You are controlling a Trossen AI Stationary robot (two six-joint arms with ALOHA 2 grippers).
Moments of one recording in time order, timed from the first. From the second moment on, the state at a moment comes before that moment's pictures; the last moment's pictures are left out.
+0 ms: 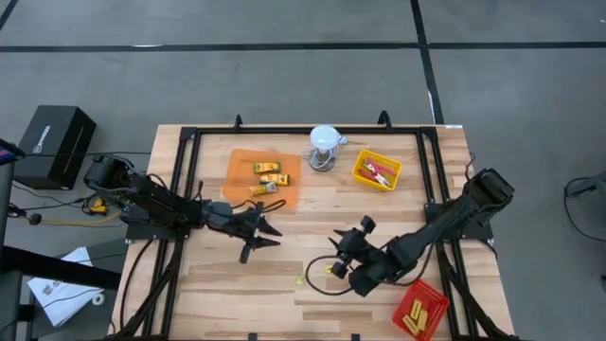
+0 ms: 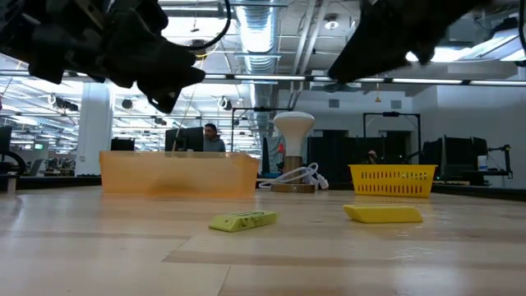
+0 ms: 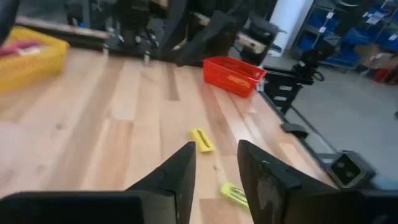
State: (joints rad) left arm -0.25 1.38 0.32 0.88 -0.03 -0.23; right arm 0.60 1.69 1.04 -0.36 0.99 0.82
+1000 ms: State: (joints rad) left arm -0.28 1.90 0.67 0.85 0.18 -0.49; right arm 0.71 1.69 0.73 0.50 1.10 0.52
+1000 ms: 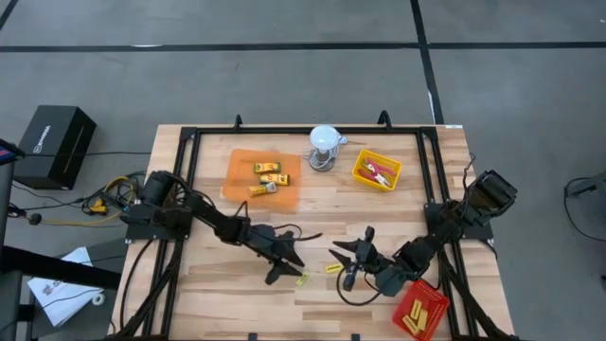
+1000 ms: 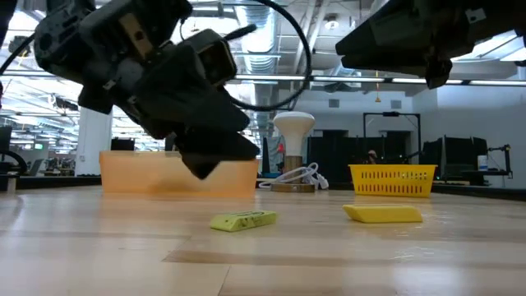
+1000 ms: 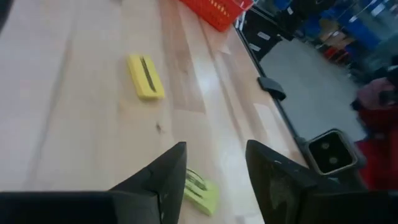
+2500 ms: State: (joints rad) left arm -0.38 1.93 0.69 0.73 0.04 -0.34; right arm 0.70 1.69 0.73 0.47 0.99 0.55
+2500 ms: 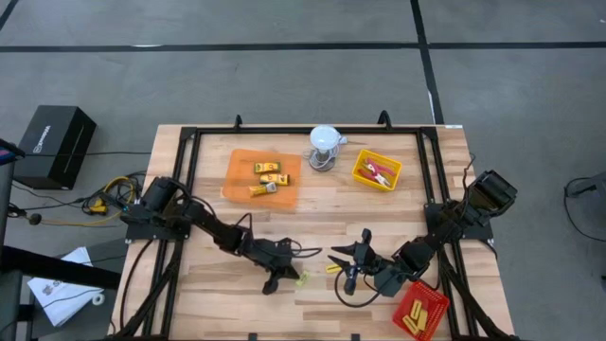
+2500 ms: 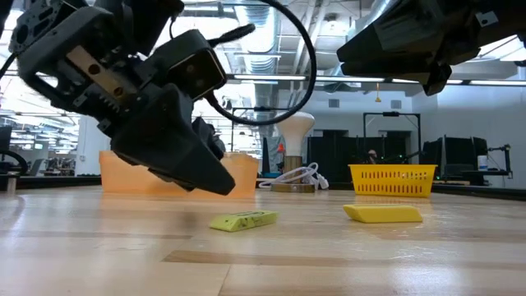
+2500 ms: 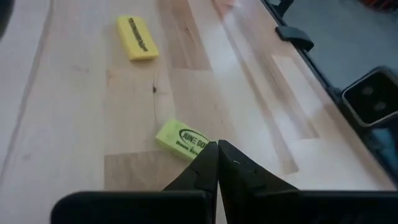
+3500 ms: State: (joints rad) left arm -0.38 1.93 0.69 0.75 -0.03 -0.16; right arm 0.75 1.69 0.73 0.47 1.30 0.41
